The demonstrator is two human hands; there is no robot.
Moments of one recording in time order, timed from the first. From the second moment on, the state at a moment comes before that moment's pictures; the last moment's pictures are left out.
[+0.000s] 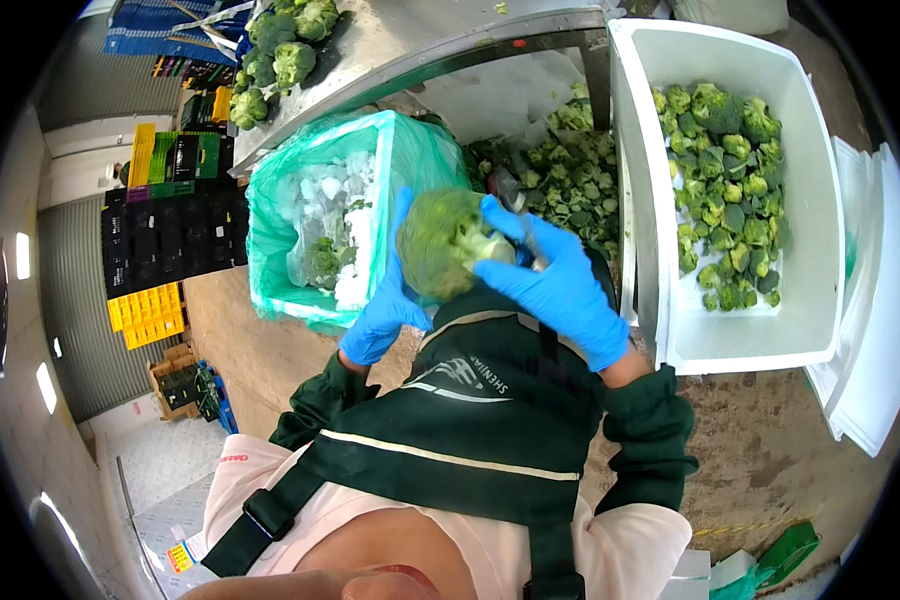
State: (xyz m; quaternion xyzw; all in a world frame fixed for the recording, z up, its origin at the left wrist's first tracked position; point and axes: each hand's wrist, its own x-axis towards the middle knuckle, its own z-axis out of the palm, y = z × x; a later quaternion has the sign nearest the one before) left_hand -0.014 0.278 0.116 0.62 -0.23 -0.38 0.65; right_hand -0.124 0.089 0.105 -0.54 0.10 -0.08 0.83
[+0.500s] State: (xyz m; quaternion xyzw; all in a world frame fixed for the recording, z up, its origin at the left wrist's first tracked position) left_hand -0.012 0.284 0.084 0.59 -0.03 -0.35 0.73; right_hand -0.156 0.055 0.097 -1.00 0.03 -0.04 0.08
